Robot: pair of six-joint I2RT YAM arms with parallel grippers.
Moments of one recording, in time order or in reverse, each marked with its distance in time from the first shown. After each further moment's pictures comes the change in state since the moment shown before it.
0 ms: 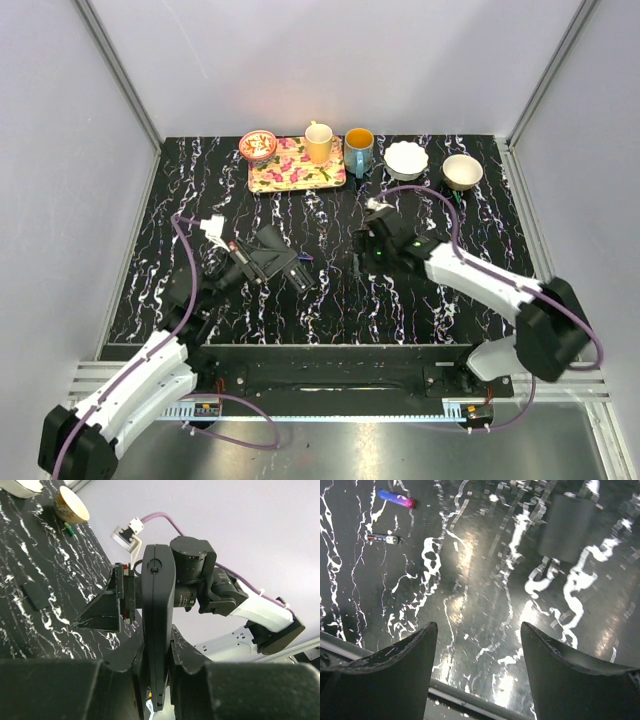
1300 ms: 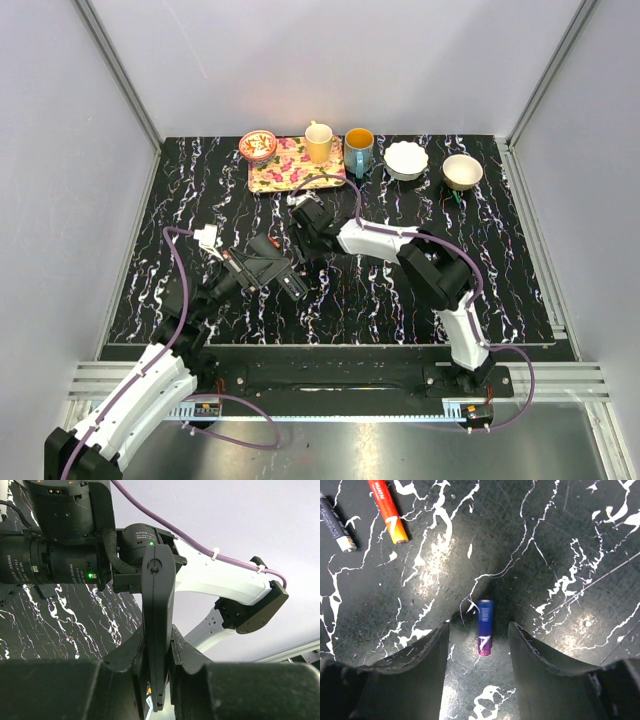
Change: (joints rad) left arm 0.039 -0.183 -0.075 -0.122 0.002 -0.026; right arm 0.163 0.760 0.575 0.158 0.062 -0.229
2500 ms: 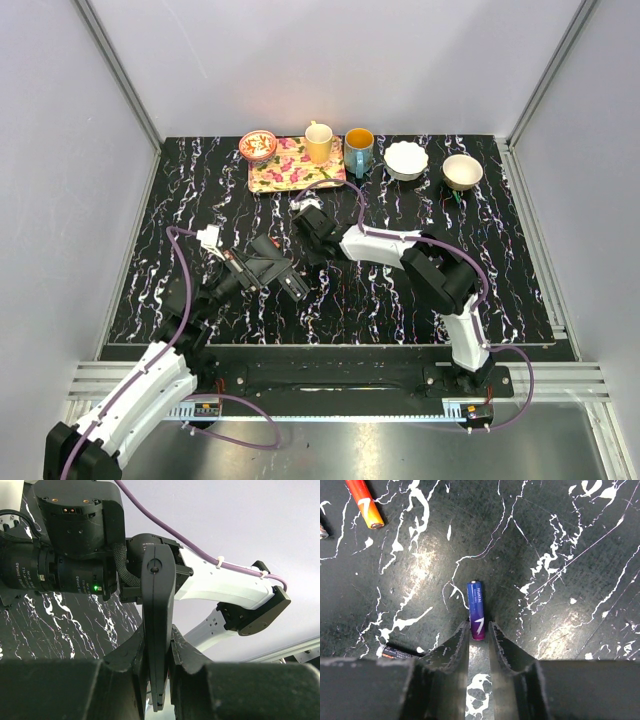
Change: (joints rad) left arm 0.000 0.027 -0.021 0.054 0.010 -0.036; right arm 0.027 -0.040 -0.082 0.029 0.095 0.003
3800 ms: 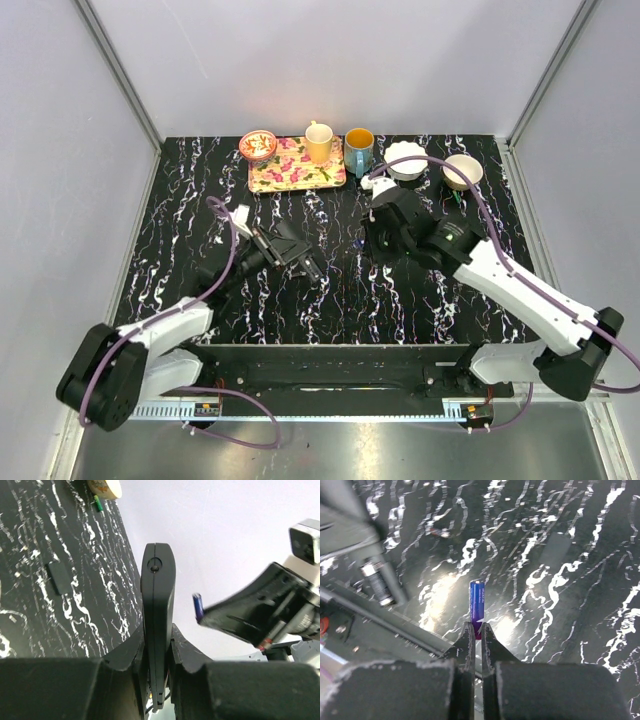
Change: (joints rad) left arm -0.009 0.544 0.071 0.320 0.010 -0.032; right arm -0.039 -0.795 -0.120 -0.554 -0.025 0.073
